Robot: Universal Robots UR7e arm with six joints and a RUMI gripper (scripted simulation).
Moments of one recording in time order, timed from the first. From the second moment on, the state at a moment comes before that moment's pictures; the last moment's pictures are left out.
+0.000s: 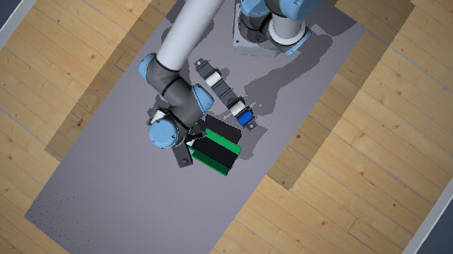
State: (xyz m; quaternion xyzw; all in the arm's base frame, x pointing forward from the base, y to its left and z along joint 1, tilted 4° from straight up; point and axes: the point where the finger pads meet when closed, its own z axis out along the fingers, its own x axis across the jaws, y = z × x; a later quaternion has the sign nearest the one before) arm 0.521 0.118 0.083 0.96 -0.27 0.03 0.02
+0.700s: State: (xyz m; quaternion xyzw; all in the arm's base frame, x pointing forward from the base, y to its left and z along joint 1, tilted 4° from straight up) arm 0.527 0.109 0.082 0.86 -0.51 0.03 0.01
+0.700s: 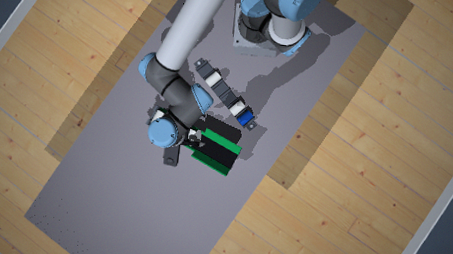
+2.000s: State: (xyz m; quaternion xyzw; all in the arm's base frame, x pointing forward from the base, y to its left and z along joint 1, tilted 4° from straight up) arm 0.529 0.089 0.080 0.54 -0.84 0.03 0.00
